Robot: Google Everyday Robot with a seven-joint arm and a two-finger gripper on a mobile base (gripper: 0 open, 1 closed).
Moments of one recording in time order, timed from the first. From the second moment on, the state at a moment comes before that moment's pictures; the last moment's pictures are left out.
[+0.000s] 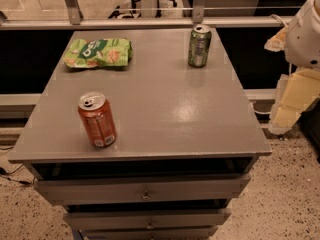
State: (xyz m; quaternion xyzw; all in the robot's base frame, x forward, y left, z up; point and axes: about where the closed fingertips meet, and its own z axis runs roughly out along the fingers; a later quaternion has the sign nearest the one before) arm 0.438 -0.217 0.976 -0.60 0.78 -0.03 0.16
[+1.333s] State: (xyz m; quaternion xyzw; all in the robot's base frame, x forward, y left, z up) arm 0.547 -0.212 0.945 -0.52 0.80 -0.01 0.31
